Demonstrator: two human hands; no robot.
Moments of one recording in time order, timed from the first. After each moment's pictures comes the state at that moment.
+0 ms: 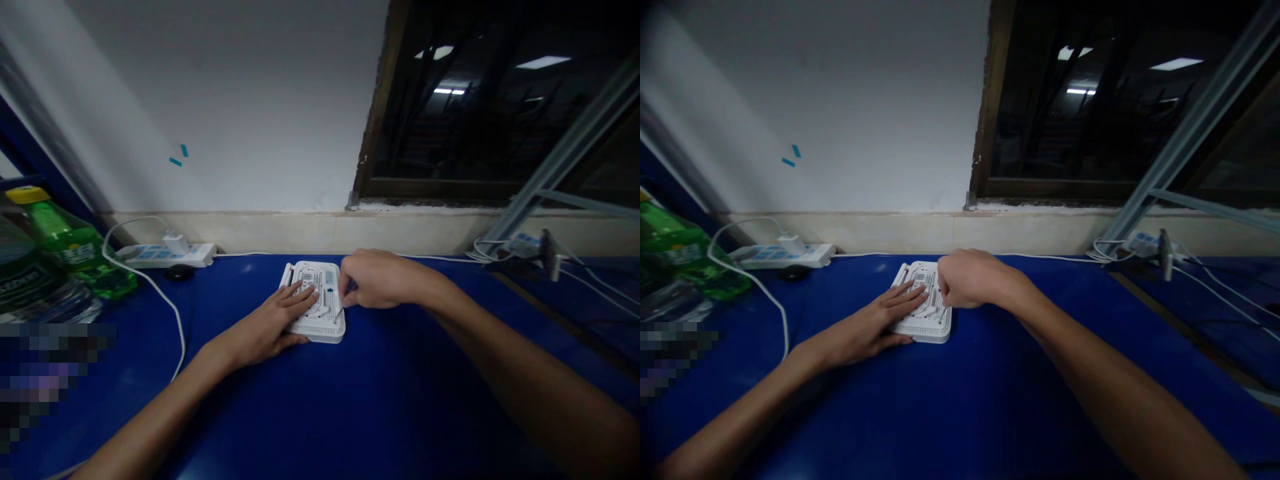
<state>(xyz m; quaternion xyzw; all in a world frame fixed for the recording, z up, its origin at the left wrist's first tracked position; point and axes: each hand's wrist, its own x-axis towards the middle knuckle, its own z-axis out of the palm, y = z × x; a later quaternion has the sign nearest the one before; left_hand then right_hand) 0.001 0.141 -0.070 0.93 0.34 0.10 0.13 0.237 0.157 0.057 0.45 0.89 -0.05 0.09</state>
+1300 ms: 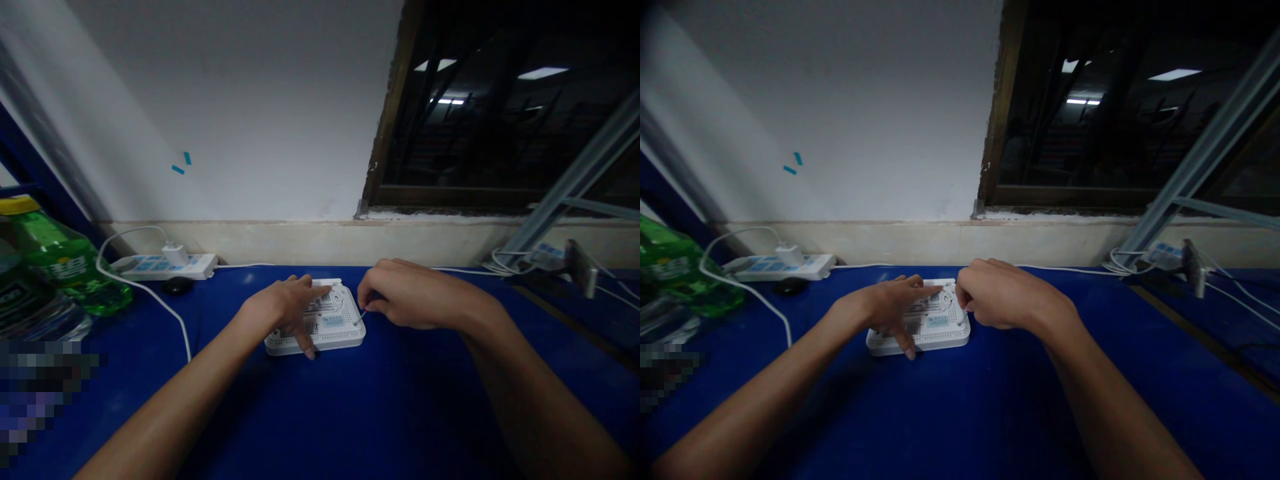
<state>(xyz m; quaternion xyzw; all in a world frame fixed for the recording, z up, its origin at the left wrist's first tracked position) 0.037 0.200 -0.019 0.88 0.46 -0.08 0.12 0.259 0.172 0.041 0.45 0.89 -0.06 0.02</state>
